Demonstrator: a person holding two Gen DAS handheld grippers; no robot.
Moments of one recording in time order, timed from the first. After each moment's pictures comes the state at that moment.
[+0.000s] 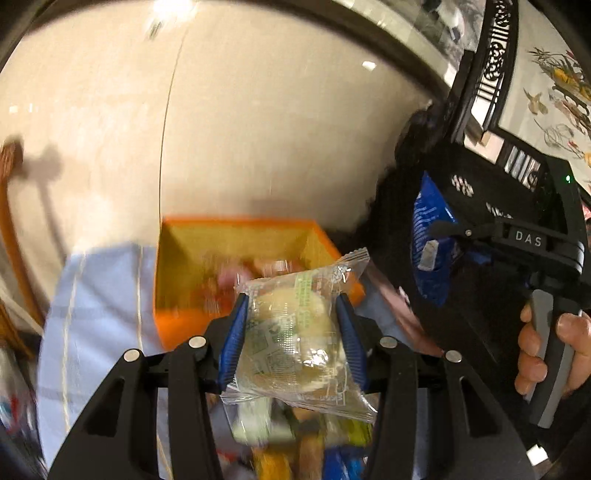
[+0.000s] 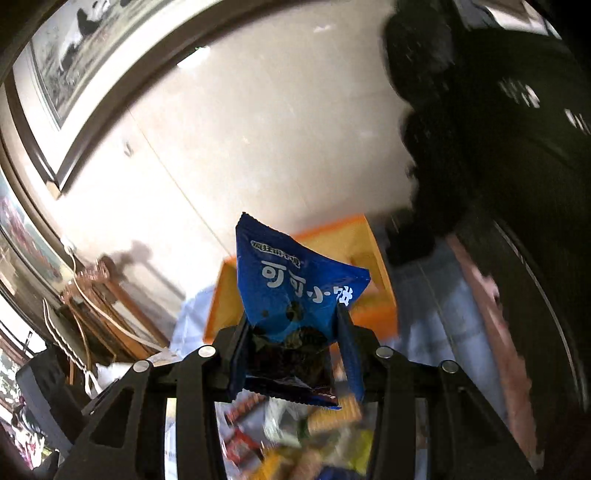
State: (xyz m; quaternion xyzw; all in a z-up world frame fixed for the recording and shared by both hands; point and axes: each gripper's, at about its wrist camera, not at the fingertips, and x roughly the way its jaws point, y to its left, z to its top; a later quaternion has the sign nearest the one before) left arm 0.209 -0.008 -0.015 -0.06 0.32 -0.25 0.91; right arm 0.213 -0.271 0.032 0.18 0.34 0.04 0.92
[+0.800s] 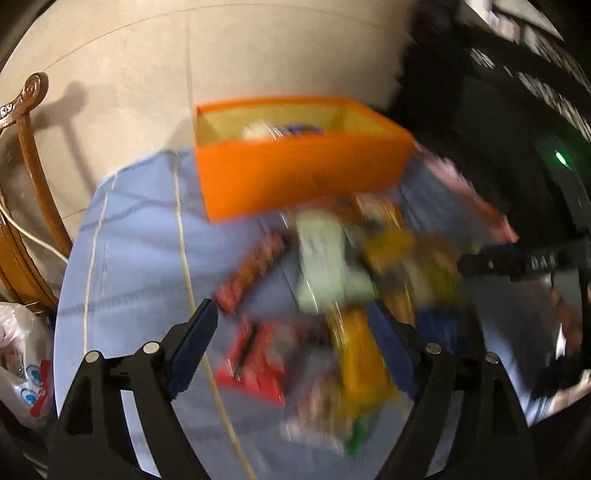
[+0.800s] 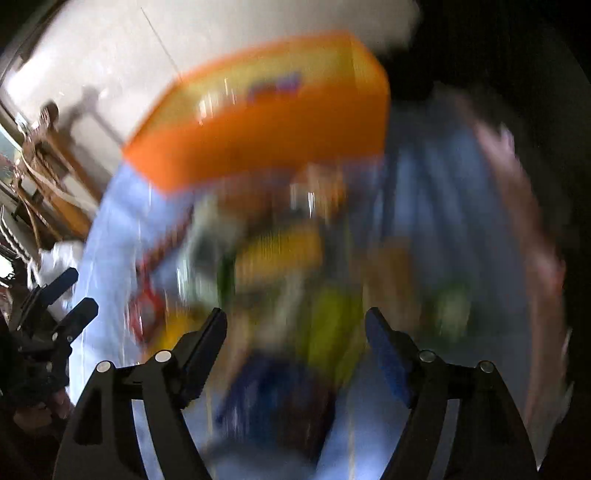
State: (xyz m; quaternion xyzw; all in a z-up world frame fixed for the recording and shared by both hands) left arm 0.118 0.030 -0.169 0.08 0.41 -0.21 0.88; right arm 0.128 -0.228 -0.177 0.09 0.58 0.02 0.81
